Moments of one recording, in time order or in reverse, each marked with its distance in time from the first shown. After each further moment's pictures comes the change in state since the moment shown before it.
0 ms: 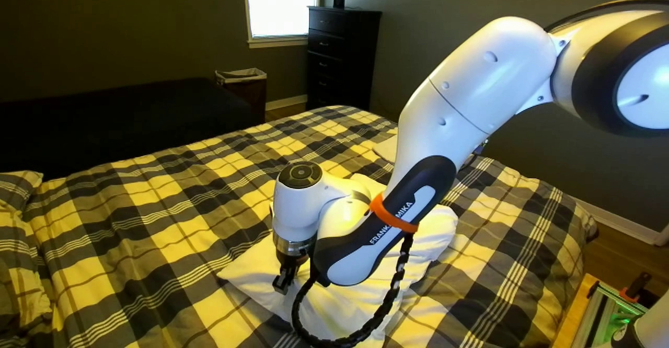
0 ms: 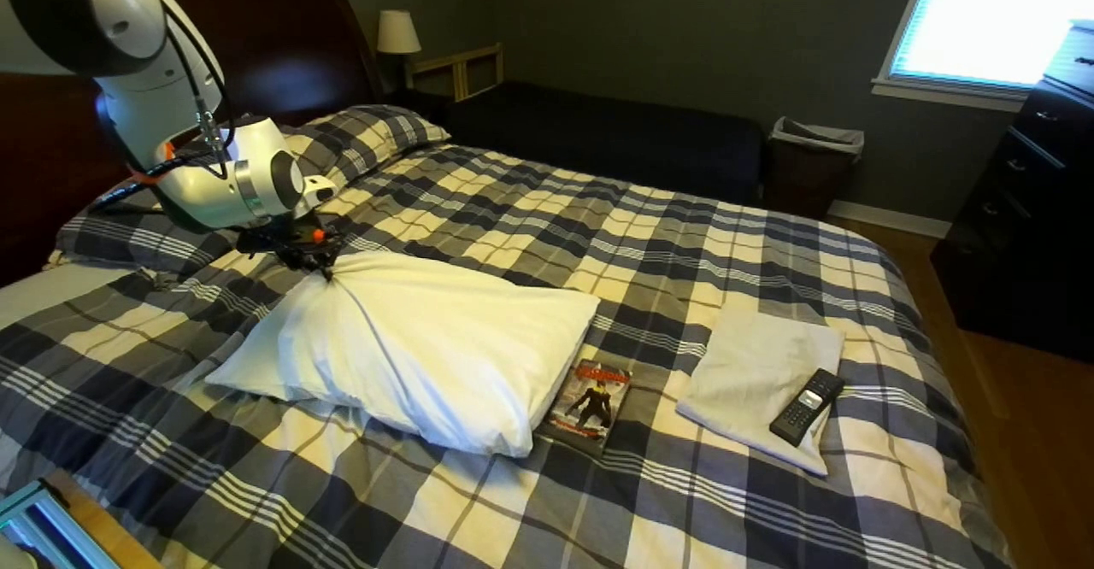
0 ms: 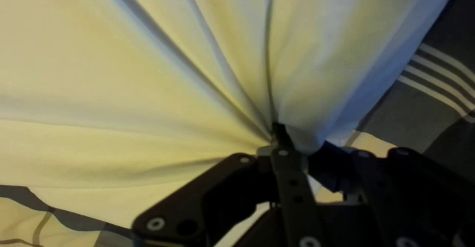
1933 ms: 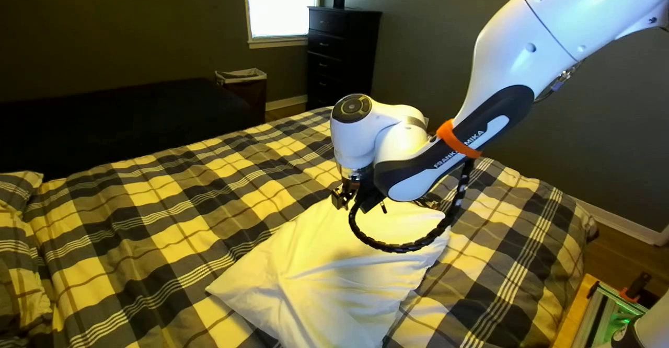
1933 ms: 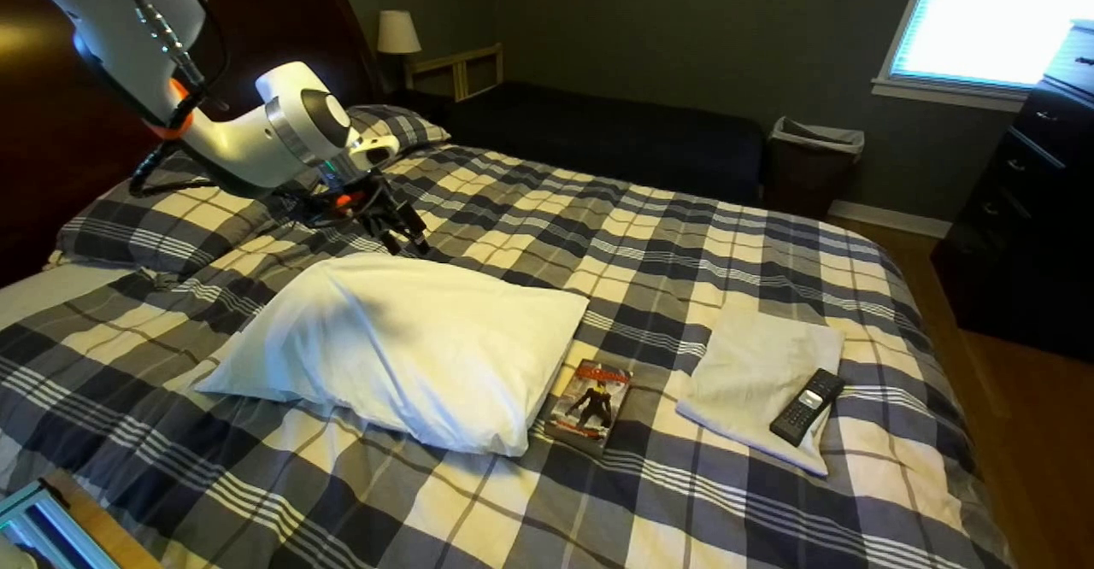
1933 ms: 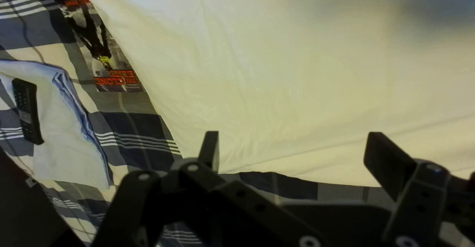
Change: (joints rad) arm 0.035 -0.345 -0.305 -0.230 -0.249 -0.230 0.541
